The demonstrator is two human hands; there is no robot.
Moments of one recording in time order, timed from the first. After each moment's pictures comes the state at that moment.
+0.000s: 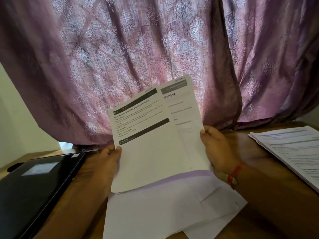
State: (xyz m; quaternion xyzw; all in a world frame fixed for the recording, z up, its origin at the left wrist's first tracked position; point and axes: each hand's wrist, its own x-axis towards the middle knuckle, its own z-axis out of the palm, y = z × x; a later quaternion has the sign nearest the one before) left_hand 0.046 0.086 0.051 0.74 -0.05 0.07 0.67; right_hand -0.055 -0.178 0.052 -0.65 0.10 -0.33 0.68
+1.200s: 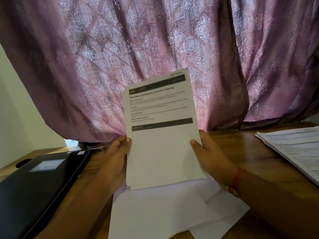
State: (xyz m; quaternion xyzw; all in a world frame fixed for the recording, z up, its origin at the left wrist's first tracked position) left_hand 0.040 0.072 0.053 0.58 -0.13 -0.03 0.80; right_hand -0.051 -0.158 0.032 -0.72 -0.03 -0.31 0.61
